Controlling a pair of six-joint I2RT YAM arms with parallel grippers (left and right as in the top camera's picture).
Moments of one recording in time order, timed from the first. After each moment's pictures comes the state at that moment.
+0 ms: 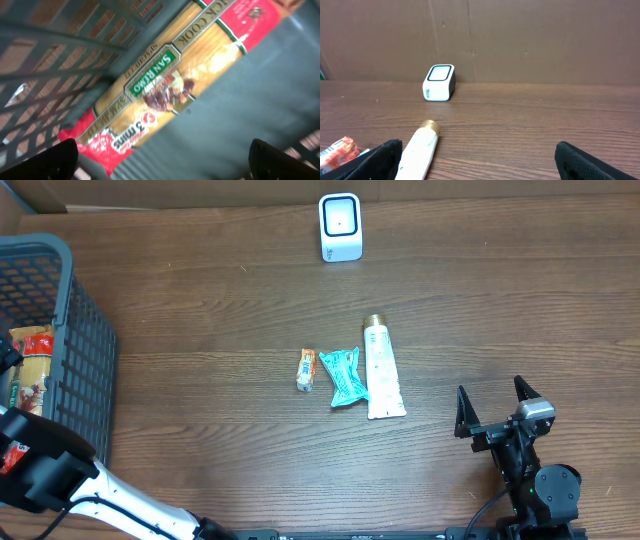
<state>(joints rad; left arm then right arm) 0.90 2.20 2.24 -1.37 -0.10 0.04 0.12 0.01 0.02 -0.03 -0.08 0.07</state>
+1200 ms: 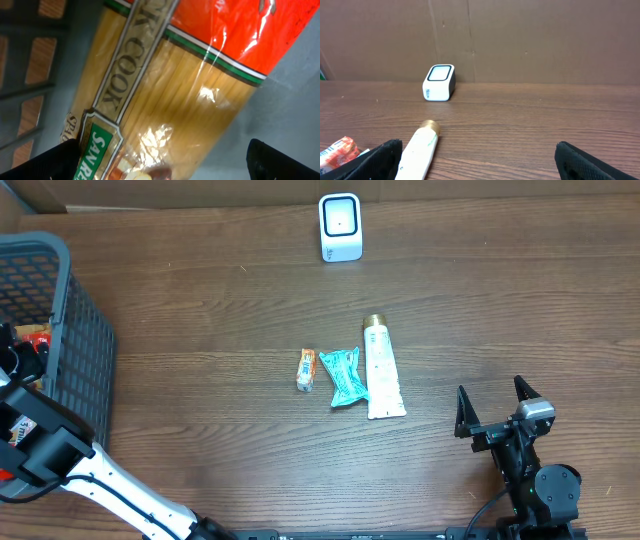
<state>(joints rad) 0.86 2.41 2.16 -1.16 -0.10 0.32 0.12 0.01 0.02 -0.03 -0.08 0.07</state>
